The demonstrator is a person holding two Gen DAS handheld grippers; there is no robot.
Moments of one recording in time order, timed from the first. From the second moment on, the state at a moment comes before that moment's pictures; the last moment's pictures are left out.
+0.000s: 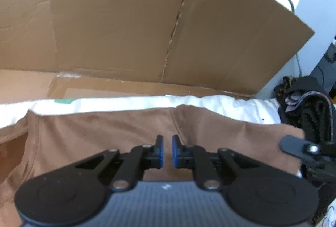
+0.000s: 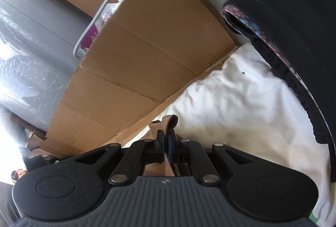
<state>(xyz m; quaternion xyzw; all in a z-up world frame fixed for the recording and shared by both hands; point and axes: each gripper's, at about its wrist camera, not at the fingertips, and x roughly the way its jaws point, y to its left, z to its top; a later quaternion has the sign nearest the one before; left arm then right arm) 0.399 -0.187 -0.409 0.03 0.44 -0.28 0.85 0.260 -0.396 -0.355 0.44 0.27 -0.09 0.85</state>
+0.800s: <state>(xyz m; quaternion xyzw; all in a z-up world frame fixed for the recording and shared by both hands) 0.438 -0.226 -0.435 0.06 0.45 -0.27 0.85 0.262 -0.377 -0.324 0.45 0.26 -0.03 0.85</state>
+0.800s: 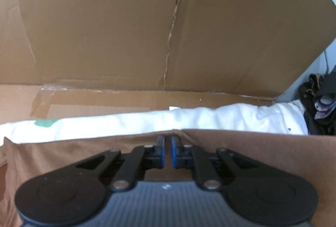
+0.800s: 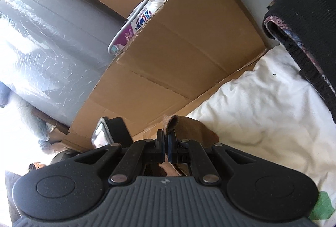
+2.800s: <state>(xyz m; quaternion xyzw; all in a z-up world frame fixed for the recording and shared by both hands) 0.396 -0.080 -0.409 0.02 0.48 -0.25 0.84 0.180 -0.347 -0.395 0.15 0.42 -0.02 0.89</state>
